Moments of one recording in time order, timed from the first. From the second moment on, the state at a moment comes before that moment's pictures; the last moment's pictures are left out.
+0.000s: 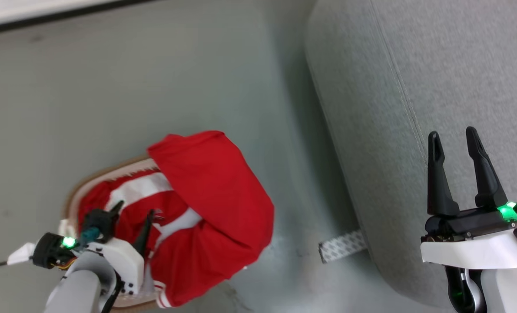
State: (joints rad) left arm -0.51 0.26 -0.23 0.84 -0.05 -0.13 -0.26; right arm -0.29 -0.05 0.09 0.01 0.34 0.13 -0.26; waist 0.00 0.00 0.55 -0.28
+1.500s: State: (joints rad) left arm -0.79 0.38 -0.64 1.28 -0.14 -0.13 -0.19; right arm -0.31 -0.05 0.09 -0.03 0.46 0.13 -0.26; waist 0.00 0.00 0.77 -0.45
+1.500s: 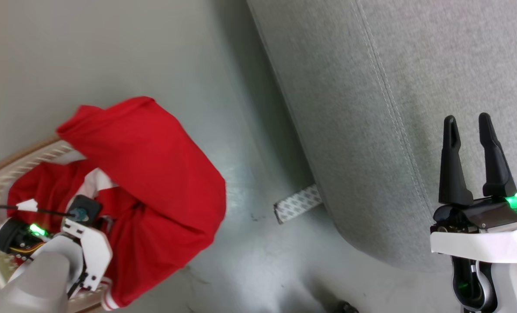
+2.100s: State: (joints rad) left arm -0.64 0.23 -0.56 1.07 -0.25 -0.12 -0.26; right arm -0.27 -0.05 0.08 0.07 0.33 0.13 -0.26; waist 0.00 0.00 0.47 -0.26
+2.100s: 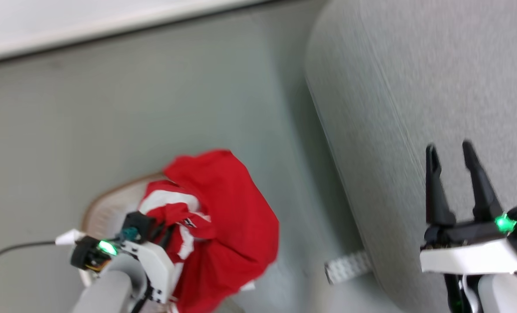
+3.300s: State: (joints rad) left arm -0.49 0.16 -0.46 0.37 -0.40 -0.13 -0.26; right arm -0.08 -0.05 0.20 0.16 0.33 0.13 -0.26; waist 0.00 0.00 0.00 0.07
